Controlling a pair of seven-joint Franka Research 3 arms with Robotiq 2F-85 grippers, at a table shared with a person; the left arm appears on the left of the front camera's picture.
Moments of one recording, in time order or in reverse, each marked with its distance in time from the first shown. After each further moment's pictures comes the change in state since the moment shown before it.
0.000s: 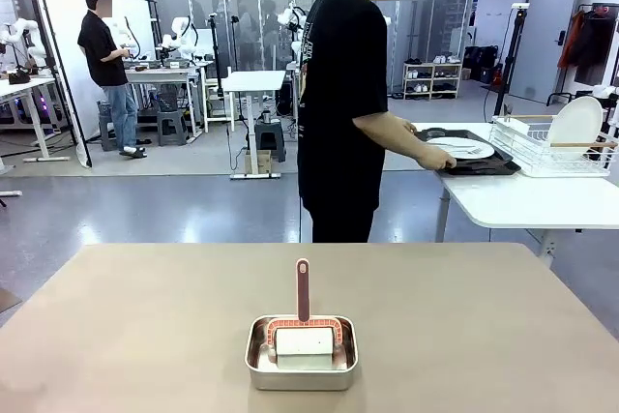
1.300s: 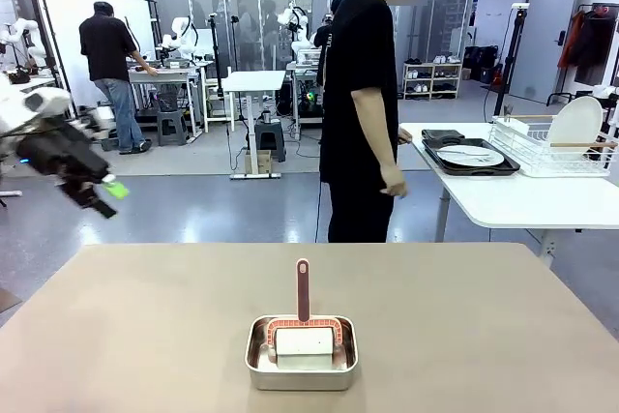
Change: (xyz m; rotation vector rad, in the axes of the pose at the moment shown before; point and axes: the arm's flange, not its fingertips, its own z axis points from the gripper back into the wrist) left arm -0.031 -0.226 -0.244 0.306 0.604 -0.717; right arm -0.001 0.000 0.000 0.001 -0.002 -0.001
